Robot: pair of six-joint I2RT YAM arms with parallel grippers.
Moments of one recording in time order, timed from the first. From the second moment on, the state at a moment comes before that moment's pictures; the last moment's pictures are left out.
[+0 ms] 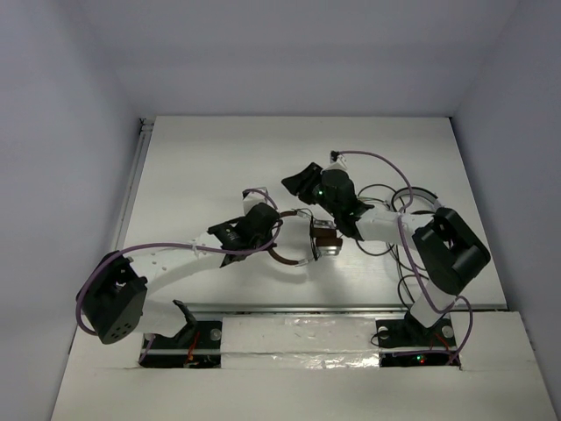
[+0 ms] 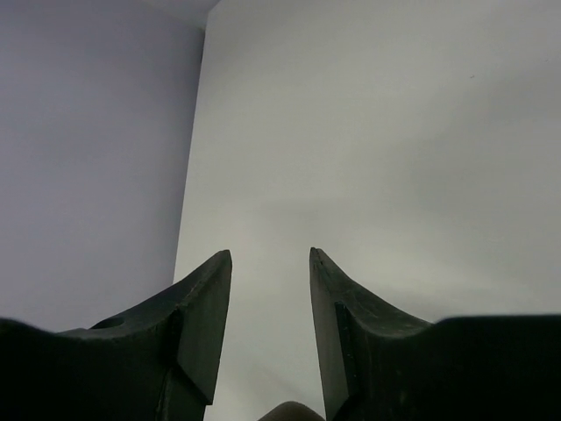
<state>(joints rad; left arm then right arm) -0.85 1.32 0.77 -0.33 -0.35 -0.78 0.67 1.68 0.90 0.56 0.11 0.99</state>
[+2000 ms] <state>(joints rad) -0.74 1.24 0.87 -0.30 -0.49 -0.62 0.63 0.94 0.96 -0.11 0.50 0.54</state>
